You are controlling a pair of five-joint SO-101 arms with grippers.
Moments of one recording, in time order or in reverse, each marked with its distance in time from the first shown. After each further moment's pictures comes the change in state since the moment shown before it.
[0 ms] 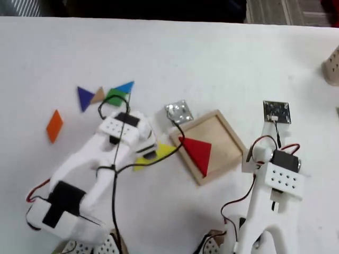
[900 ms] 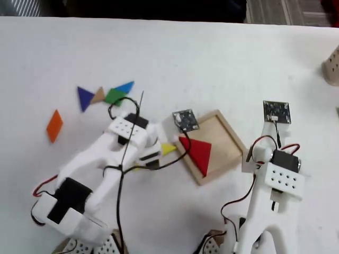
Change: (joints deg) left arm 3.5 2.1 -2.3 7.6 1.7; right arm 0.0 0.0 0.0 0.0 0.0
